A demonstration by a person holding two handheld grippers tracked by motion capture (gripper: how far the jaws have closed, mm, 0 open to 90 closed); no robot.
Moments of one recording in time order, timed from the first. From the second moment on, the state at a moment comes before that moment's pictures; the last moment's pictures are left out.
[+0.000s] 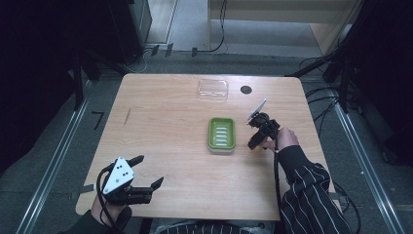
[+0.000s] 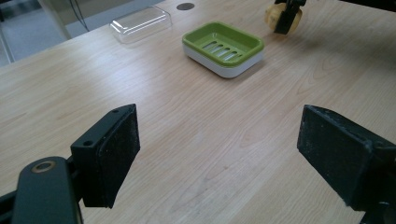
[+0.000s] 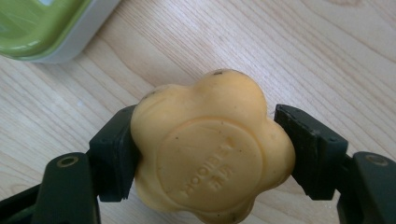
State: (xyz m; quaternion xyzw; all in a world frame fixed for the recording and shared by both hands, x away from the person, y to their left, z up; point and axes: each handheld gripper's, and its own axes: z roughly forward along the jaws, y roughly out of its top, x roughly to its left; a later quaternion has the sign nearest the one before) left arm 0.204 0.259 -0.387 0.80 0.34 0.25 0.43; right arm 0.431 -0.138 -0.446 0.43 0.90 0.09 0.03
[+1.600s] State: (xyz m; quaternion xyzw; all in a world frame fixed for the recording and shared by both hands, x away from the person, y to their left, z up) left arm 0.199 0.265 -0.387 0.80 0.35 0.25 0.43; right arm 0.424 -0.110 -0.400 0.38 0.90 0.18 0.10
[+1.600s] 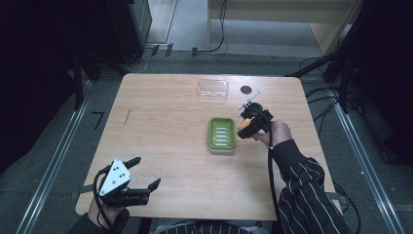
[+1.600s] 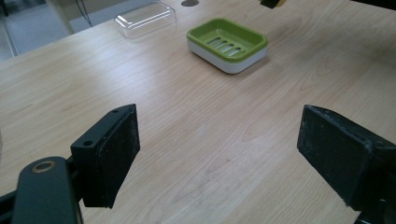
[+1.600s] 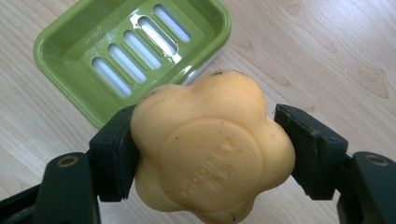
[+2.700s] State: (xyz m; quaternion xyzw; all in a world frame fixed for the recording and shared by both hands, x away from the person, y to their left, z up) left arm 0.193 0.269 -0.387 0.79 0.36 0.25 0.42; right arm 0.430 -0.083 -0.390 0.36 0.90 0.21 0.12
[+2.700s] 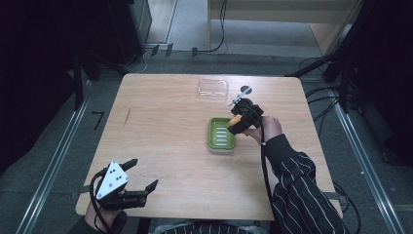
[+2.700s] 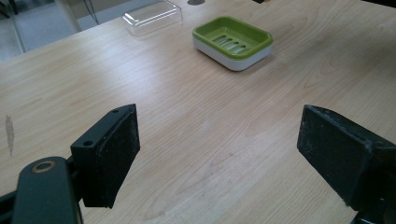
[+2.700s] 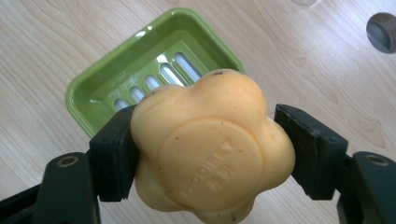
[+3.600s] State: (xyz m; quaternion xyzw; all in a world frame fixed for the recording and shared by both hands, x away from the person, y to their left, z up) left arm 0.193 0.269 -0.387 0.80 0.35 0.25 0.42; right arm 0.438 -0.056 -0.394 0.33 0.91 0.22 0.12
